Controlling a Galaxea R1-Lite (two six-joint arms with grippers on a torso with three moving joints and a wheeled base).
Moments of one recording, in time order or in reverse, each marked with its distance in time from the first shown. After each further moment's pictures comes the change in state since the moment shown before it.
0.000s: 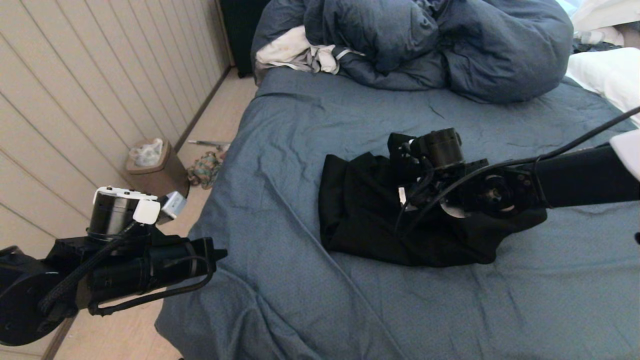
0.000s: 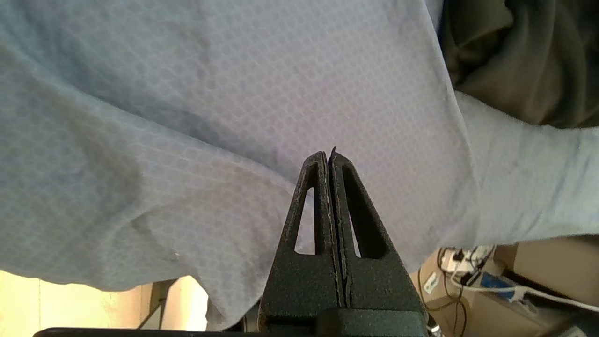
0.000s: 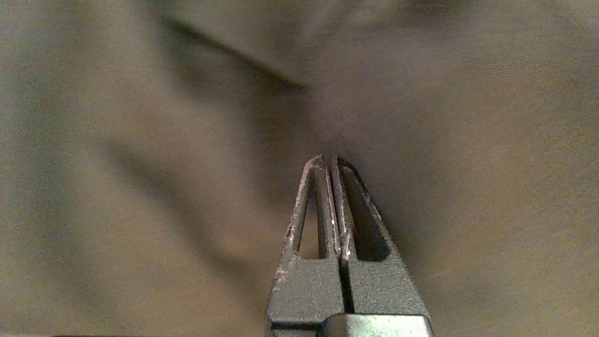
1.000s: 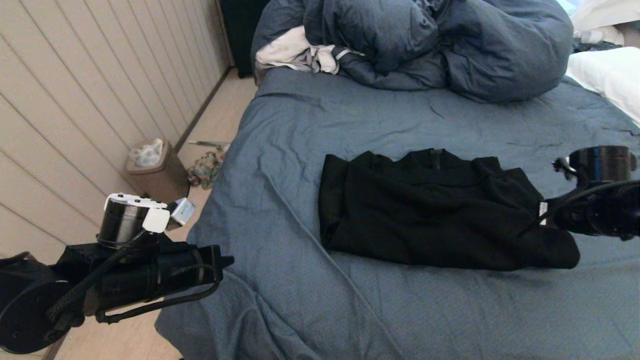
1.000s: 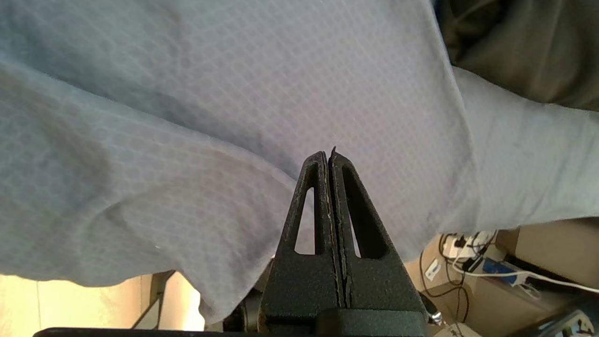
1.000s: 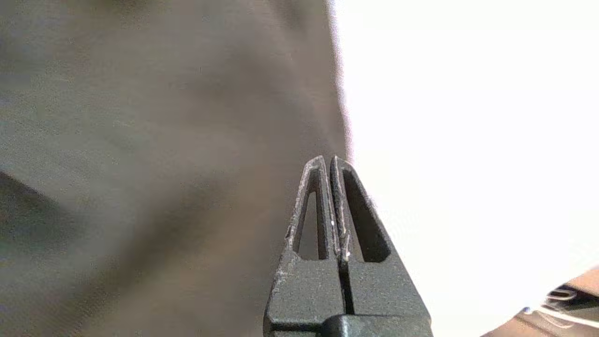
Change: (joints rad) left arm -0.039 0.014 0.022 -0.024 0.005 -0.001; right arm -0.609 -0.190 0.359 -0.159 0.126 -0.063
